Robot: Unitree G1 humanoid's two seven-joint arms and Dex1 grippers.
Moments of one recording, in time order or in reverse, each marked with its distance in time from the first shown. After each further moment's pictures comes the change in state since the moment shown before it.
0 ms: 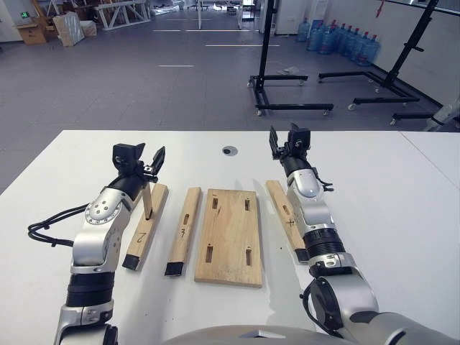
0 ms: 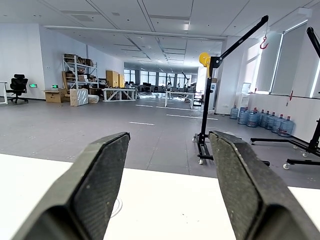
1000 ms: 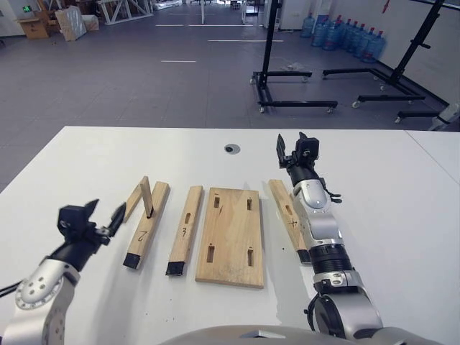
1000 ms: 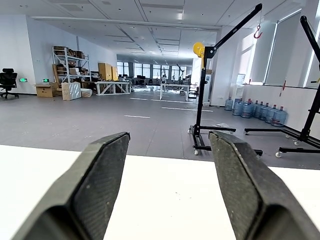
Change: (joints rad) left arm 0.620 0.012 0.173 -0.380 -0.087 0.025 -0.142; right arm 0.133 -0.002 0.006 -0.195 -0.001 0.102 -0.020
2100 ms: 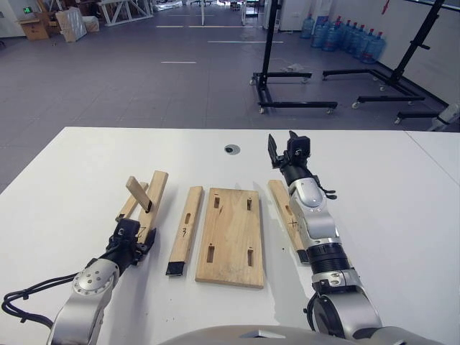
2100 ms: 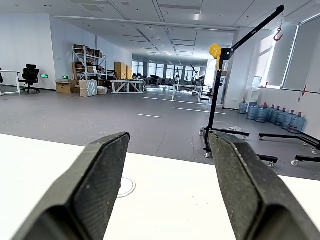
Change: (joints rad) left arm -0.099 0.037 -0.252 0.190 0.298 0.104 0.109; right arm -0.009 0.002 0.036 -0.009 -0.004 0.013 0.048
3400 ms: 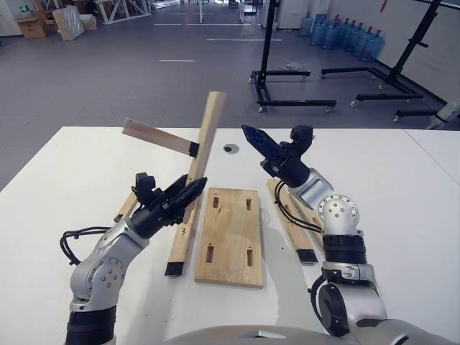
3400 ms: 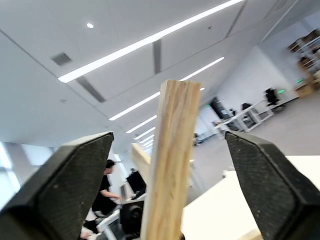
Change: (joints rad) left arm -0.308 -0.120 0.053 -0.037 -0.773 0.104 -0.468; right arm -0.059 -0.032 -0.148 -0.189 1.060 0.790 0.755
